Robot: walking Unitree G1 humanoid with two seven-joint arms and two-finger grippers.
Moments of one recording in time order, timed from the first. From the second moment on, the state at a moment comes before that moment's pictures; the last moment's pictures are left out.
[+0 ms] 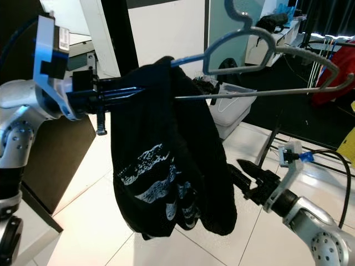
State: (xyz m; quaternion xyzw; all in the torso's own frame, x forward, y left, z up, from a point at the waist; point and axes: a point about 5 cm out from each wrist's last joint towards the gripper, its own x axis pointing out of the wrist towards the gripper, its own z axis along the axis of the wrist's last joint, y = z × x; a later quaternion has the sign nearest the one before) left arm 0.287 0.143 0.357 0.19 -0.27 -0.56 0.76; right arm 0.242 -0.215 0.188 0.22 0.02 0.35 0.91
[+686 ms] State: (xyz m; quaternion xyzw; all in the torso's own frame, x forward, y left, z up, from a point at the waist) left arm 0.284 0.139 0.358 0.18 -0.28 -0.57 0.75; right arm 0.227 -0.211 0.193 0.19 0.04 0.40 0.90
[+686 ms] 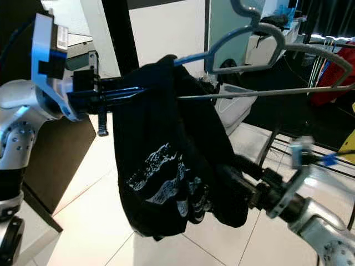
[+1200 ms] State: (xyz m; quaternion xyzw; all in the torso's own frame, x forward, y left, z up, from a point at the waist) left arm 0.284 0.139 0.358 0.18 -0.28 -0.57 0.75; right arm 0.224 -0.208 0.181 0.17 0.11 0.40 0.90
